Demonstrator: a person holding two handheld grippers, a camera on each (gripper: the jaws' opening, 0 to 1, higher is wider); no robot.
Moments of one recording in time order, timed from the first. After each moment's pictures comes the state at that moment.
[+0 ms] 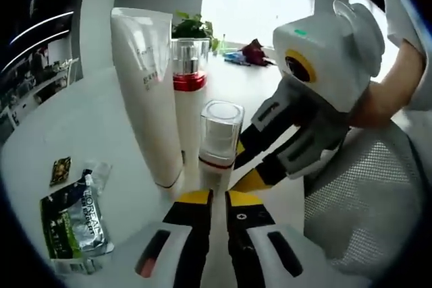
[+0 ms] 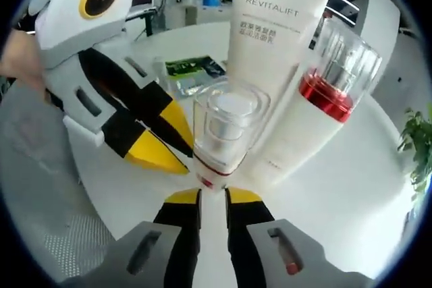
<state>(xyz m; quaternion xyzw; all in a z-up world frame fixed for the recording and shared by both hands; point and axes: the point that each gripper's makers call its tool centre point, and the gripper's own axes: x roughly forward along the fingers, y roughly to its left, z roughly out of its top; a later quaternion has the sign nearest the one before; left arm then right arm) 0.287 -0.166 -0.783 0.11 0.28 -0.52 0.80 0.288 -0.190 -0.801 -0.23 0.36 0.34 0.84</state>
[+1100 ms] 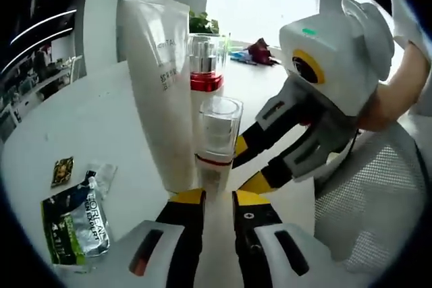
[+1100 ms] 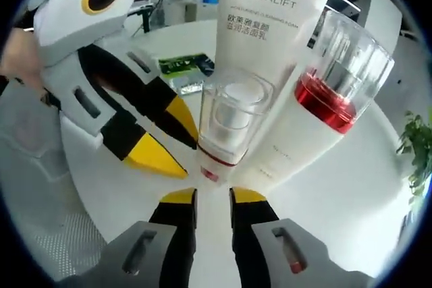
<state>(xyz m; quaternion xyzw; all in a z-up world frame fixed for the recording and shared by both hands) 0.299 -0.167 -0.785 0.11 0.29 -0.50 0.81 0.301 -0.194 -0.805 -0.23 0.37 0.33 0.84</state>
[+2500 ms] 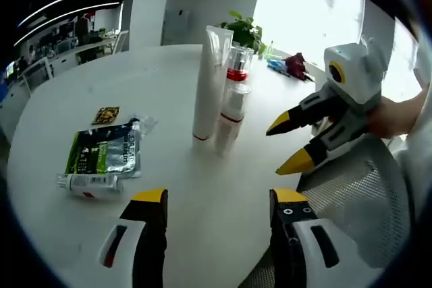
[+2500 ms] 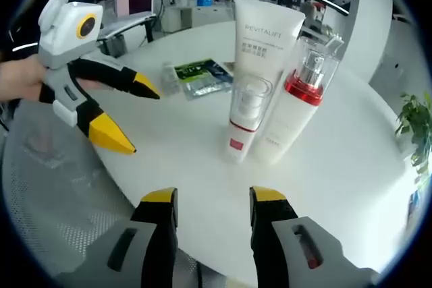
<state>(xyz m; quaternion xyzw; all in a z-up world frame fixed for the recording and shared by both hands) 0.250 -0.086 -0.765 0.03 0.34 -0.38 0.86 0.242 -0.200 -0.774 -0.19 0.38 0.33 0.84</state>
